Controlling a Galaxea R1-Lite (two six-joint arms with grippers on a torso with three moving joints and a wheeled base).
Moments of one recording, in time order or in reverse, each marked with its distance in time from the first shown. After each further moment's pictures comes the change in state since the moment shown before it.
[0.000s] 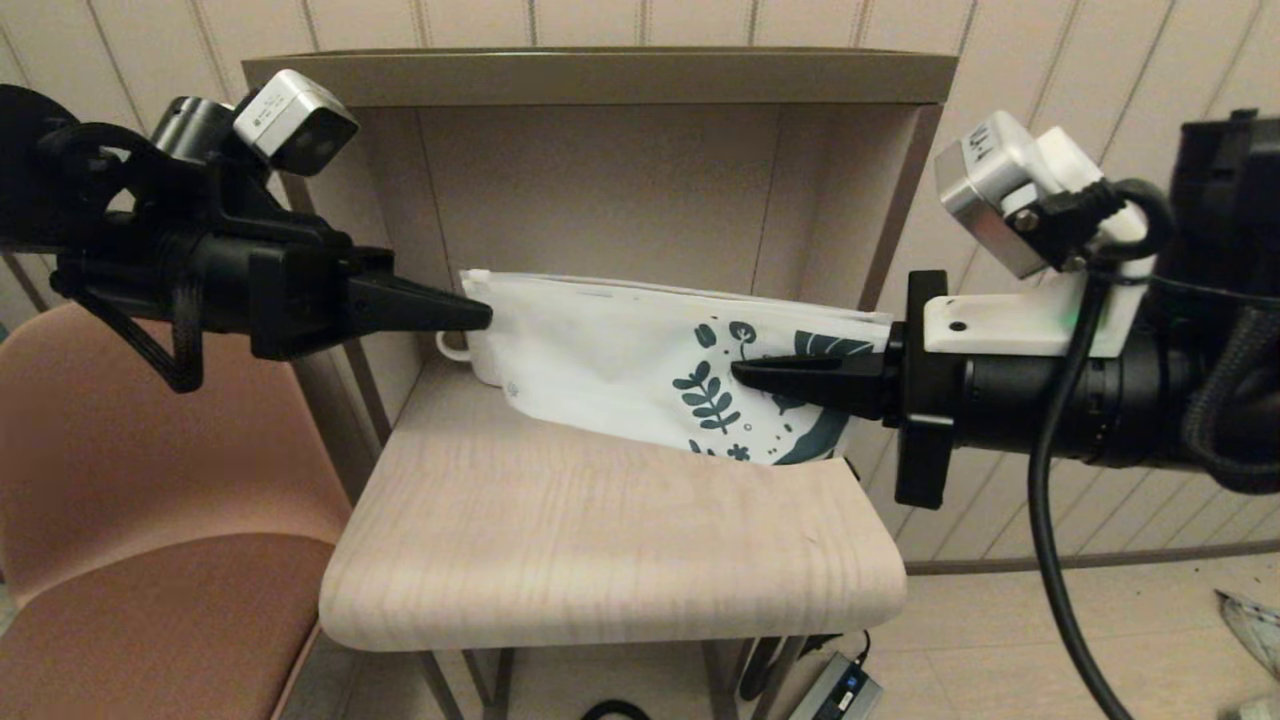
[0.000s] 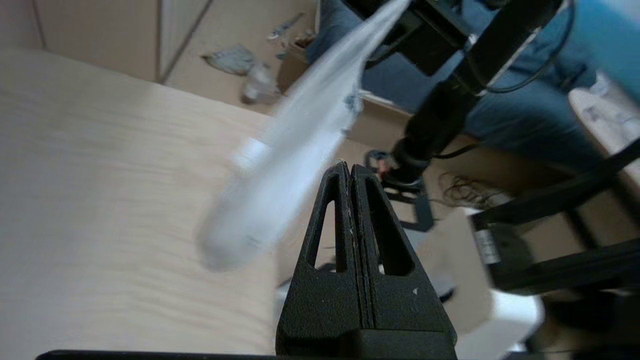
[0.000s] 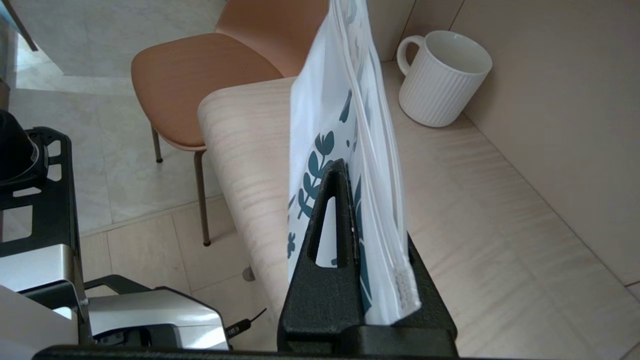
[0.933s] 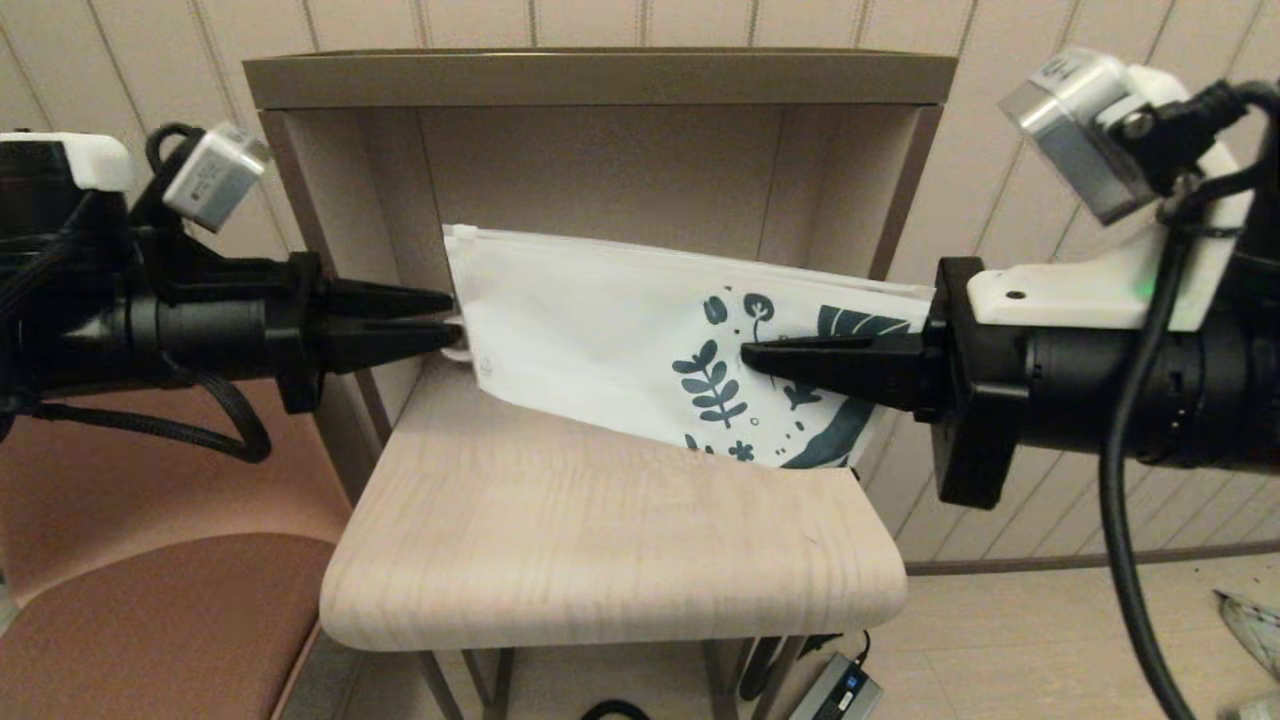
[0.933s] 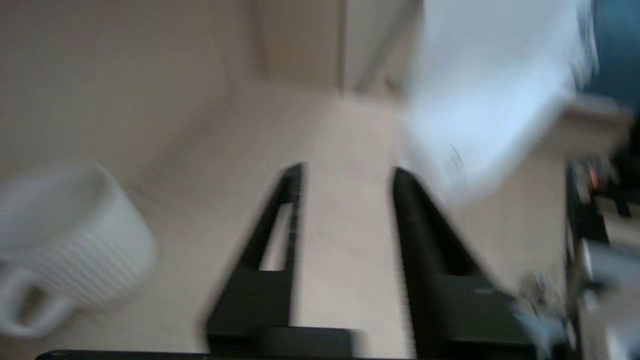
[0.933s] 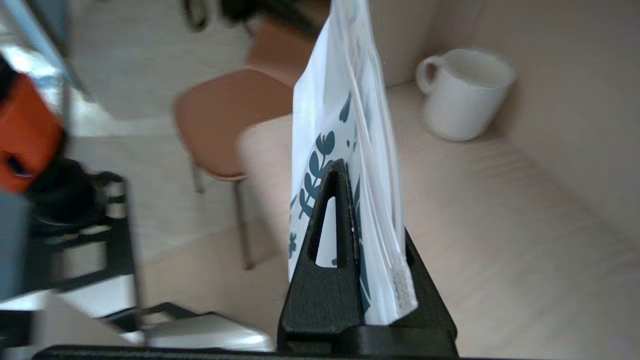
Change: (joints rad) left arm 0.054 -0.234 0.648 -1.129 0.344 -0.340; right arm 0.040 -0.046 -0.007 0.008 0.005 0.169
